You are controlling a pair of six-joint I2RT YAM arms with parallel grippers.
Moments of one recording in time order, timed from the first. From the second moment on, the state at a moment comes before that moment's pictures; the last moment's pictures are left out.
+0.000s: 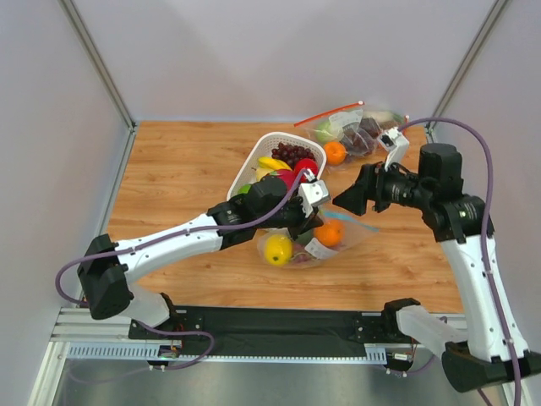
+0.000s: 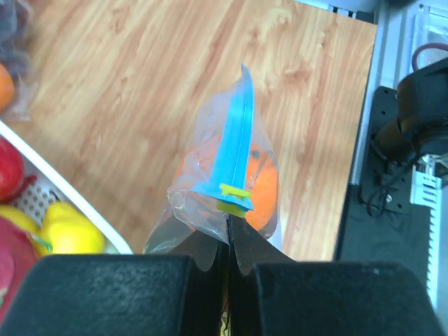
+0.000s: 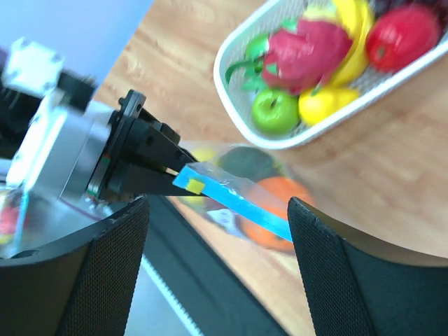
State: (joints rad) left arm -1.01 1.47 1.17 -0.05 0.28 0.06; right arm 0.20 1.04 1.37 -0.92 -0.69 0.19
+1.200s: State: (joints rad) left arm -0.92 1.31 1.15 -0.30 0.58 -0.18; right arm 0.94 0.77 0.90 -0.37 0.13 -0.11
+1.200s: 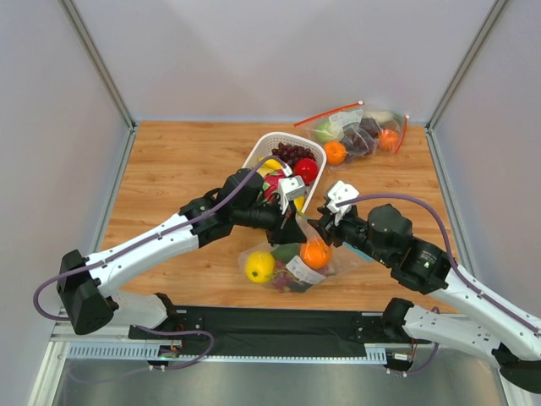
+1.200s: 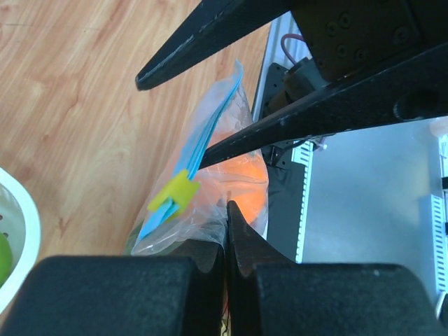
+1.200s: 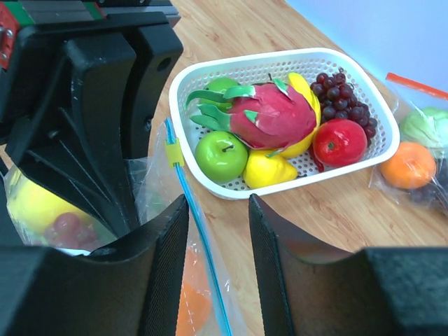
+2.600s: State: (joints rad) left arm -0.87 1.19 0.95 -0.07 0.68 -0.18; right arm 0.90 0.83 0.91 -0.40 -0.30 -0.11
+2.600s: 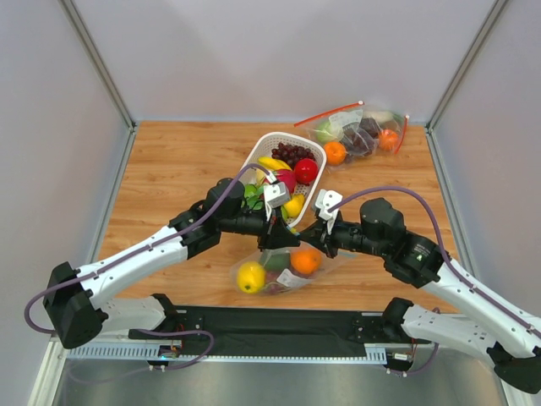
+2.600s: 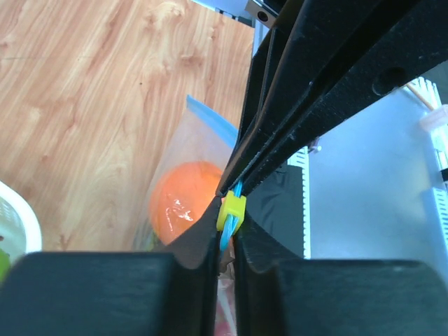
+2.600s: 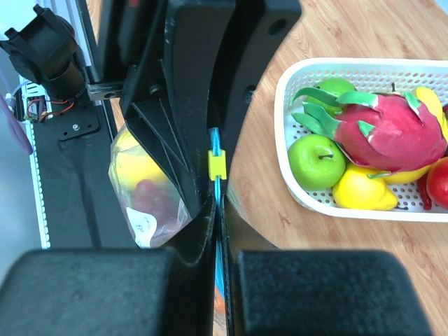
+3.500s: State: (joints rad) left arm -0.85 1.19 0.94 -0.10 0.84 -0.13; right arm 0.85 0.90 1.04 -0.48 -0.42 -0.11
